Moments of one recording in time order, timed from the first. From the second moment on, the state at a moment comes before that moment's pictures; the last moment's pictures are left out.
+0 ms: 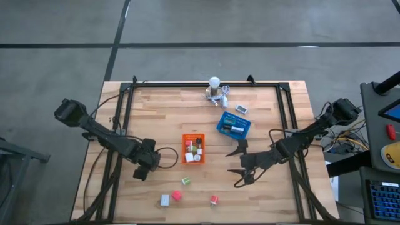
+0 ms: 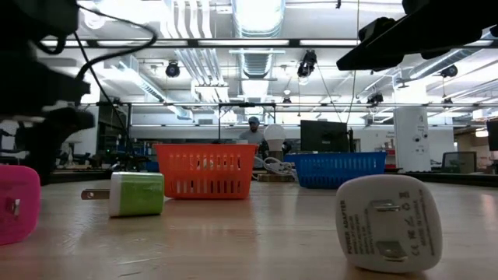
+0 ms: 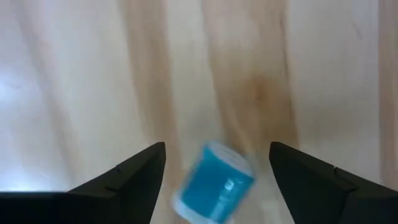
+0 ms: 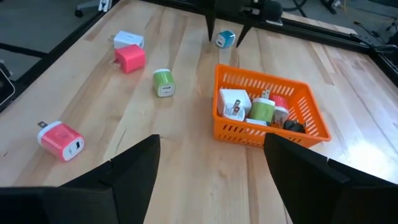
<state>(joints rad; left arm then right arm) -0.49 1.34 0.59 -0.70 -0.08 -0.30 0.51 1.31 0.58 0.24 0.42 0.07</state>
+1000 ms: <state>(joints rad) -0.49 1.35 0.60 -0.74 -0.08 -0.27 0.51 1.31 0.58 0.24 0.42 0.09</state>
